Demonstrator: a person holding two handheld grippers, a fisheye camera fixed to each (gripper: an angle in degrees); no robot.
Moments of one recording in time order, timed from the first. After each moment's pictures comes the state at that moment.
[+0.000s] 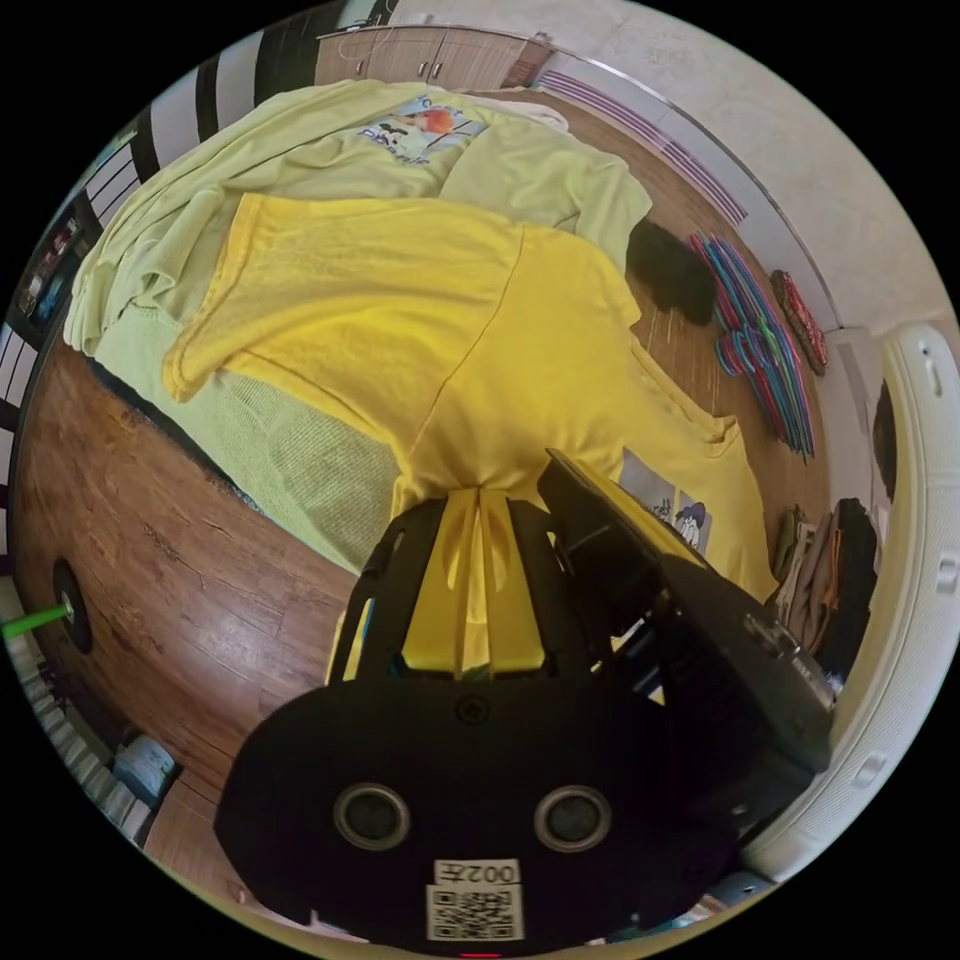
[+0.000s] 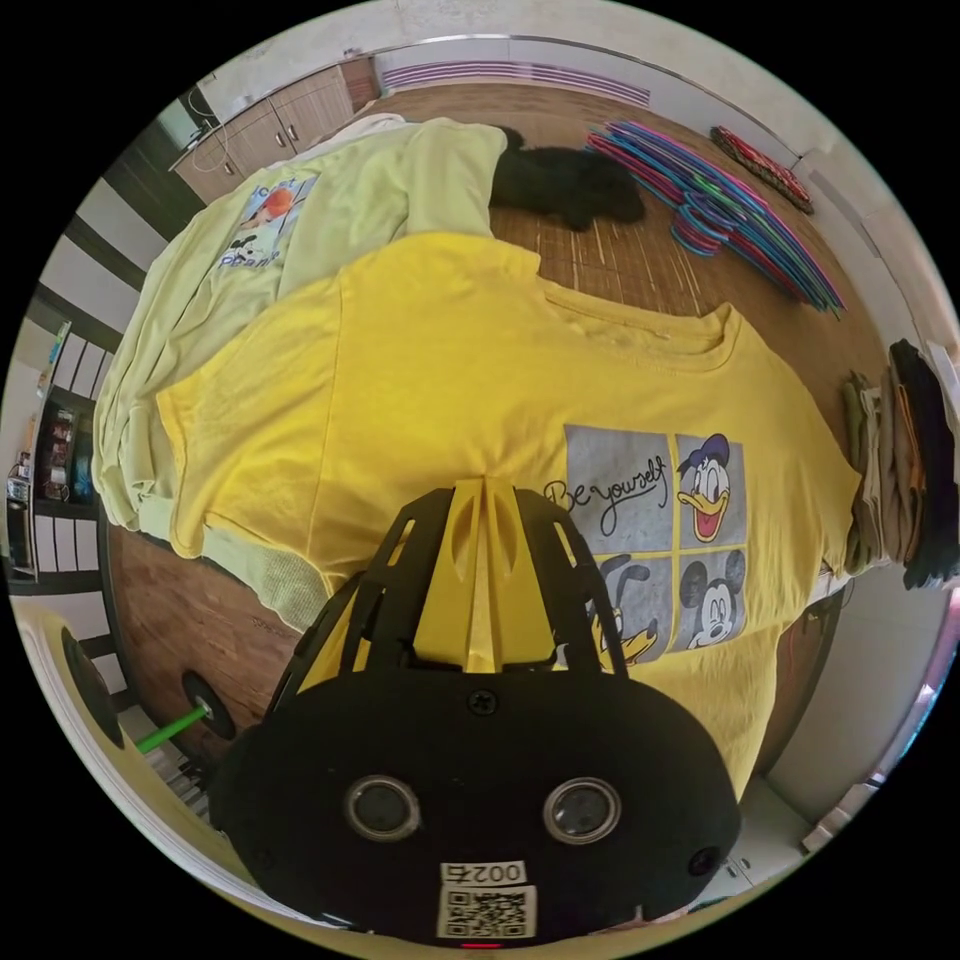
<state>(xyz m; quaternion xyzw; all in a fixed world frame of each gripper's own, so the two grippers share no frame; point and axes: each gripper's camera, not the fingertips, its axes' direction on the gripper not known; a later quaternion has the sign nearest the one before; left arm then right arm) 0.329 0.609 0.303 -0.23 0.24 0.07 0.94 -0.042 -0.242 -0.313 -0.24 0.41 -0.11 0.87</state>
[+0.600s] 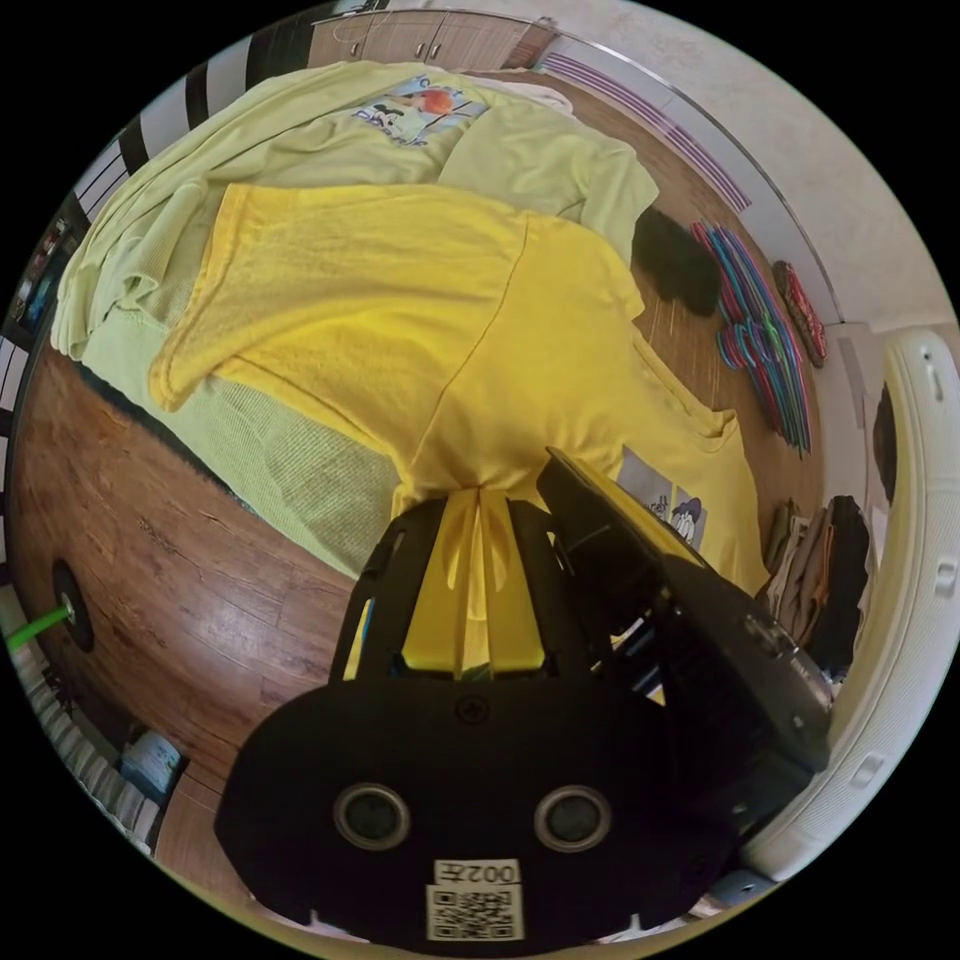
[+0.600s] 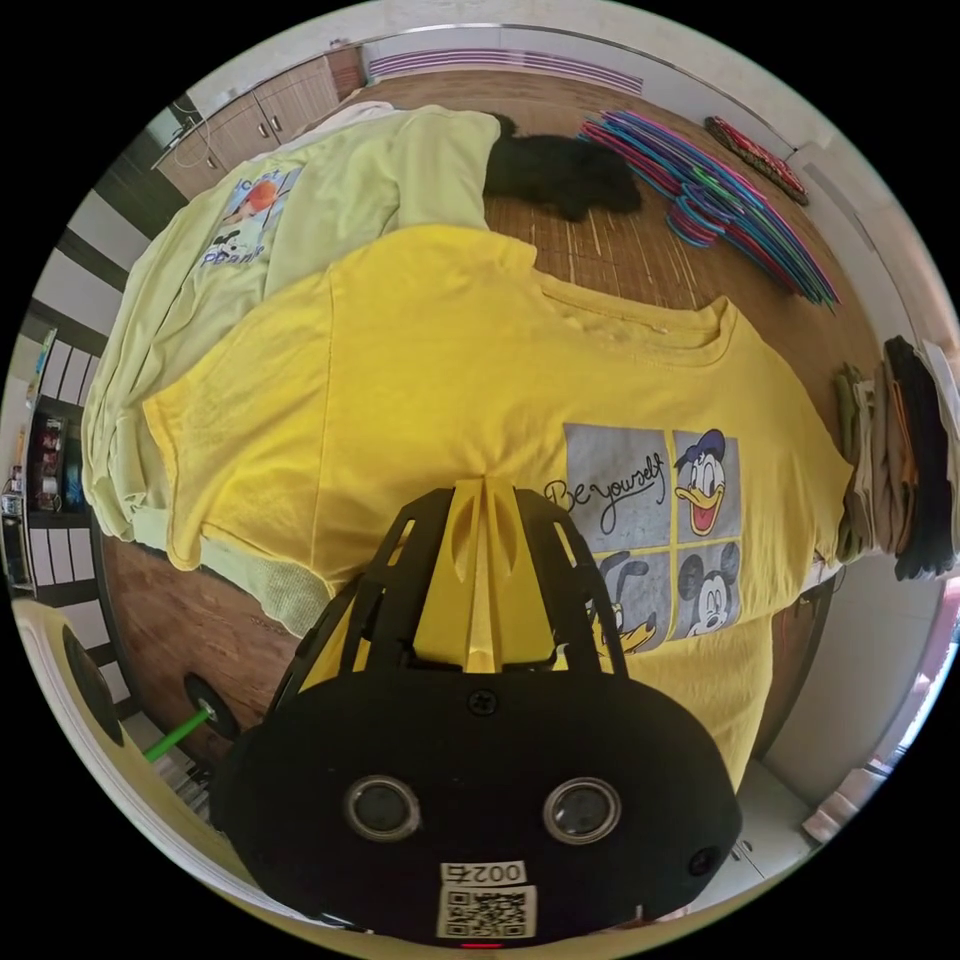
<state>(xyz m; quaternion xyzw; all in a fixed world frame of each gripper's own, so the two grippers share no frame) 0.348 0.597 0.312 -0.26 0.24 0.08 0.93 -0.046 -0.252 -0.307 -0.25 0.43 -0.09 0.86</state>
